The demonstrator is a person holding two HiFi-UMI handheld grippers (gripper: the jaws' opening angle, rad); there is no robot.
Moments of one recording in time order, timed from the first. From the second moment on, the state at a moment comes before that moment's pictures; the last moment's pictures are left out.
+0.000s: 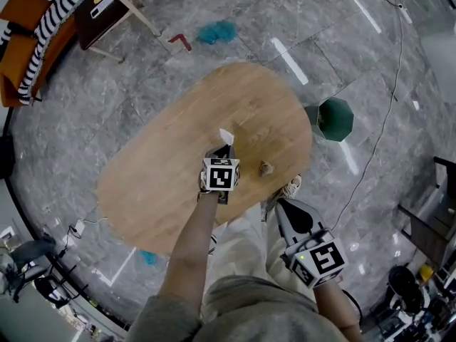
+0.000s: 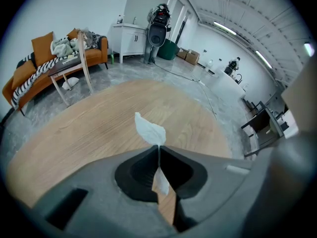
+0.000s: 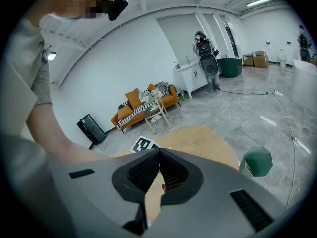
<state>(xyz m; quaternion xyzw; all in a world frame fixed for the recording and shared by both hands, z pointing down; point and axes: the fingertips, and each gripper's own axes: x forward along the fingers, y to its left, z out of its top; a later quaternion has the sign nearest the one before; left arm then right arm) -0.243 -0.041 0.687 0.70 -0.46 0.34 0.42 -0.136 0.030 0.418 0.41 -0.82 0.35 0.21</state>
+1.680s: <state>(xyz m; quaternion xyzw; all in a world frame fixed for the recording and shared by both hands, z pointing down) -0.242 0.003 0.508 0.75 -0.45 0.28 0.40 -0.144 0.027 0.320 0.39 -0.87 0.24 0.20</state>
